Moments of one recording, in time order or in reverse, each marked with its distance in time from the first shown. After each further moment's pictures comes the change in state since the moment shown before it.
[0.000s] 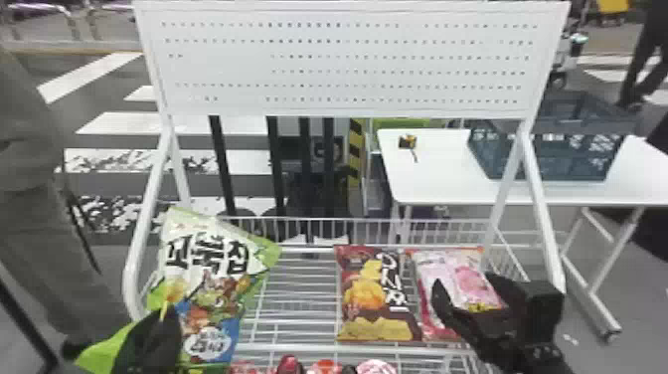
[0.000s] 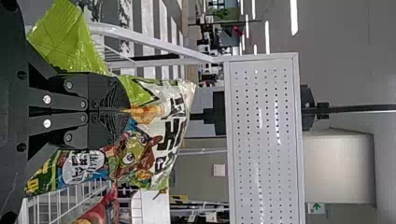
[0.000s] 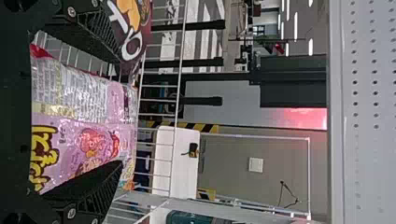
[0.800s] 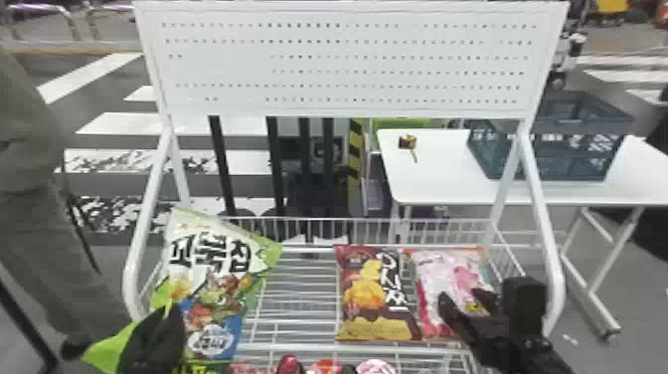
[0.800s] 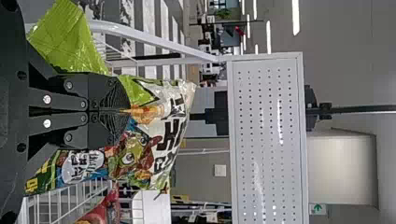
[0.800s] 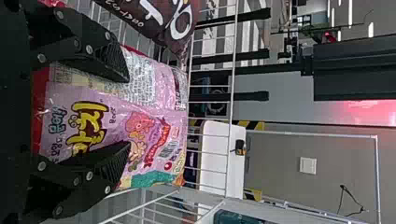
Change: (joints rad) left arm -0.034 0.001 -0.003 0.028 0.010 0.008 -0.002; right arm -0.087 0.000 -0.028 0.101 0.025 0.182 0.026
